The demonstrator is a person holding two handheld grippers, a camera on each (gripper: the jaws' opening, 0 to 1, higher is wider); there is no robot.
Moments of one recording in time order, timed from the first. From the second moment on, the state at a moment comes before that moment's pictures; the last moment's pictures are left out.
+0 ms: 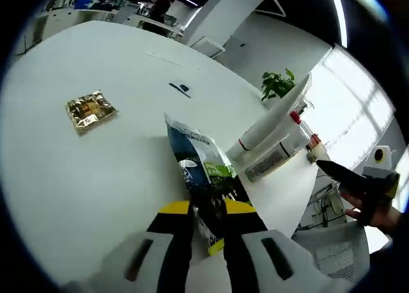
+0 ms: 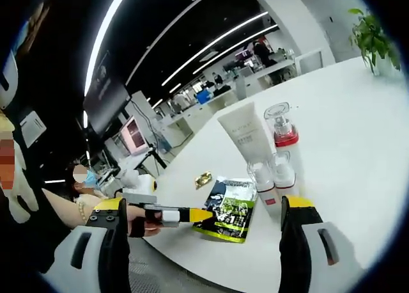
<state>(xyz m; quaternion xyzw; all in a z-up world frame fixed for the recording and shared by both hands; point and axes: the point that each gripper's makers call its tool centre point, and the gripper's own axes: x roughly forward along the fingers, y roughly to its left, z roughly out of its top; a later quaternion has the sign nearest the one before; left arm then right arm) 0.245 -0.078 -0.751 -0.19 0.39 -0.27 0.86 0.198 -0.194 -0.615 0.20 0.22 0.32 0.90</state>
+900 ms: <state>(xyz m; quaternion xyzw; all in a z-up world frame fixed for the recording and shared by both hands) 0.241 -0.081 -0.751 -0.08 0.40 -0.29 0.87 0.199 -0.196 -0.618 0.20 0.22 0.32 0.90</state>
